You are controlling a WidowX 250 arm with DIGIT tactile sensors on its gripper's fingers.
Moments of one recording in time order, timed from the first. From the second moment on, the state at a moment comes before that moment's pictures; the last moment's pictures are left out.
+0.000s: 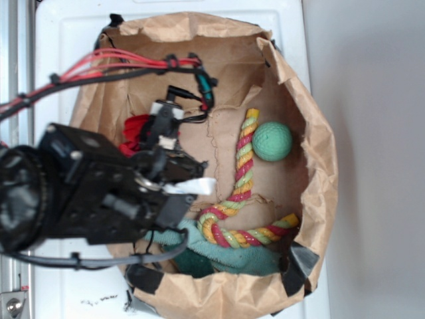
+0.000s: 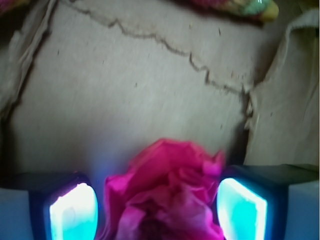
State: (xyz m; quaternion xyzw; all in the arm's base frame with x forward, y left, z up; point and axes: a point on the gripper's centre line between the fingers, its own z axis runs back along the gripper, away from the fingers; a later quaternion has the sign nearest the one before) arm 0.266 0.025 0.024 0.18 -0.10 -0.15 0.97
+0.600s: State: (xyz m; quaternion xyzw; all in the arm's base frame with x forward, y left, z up) arm 0.272 0.021 0.019 0.19 -0.10 -0.15 0.97
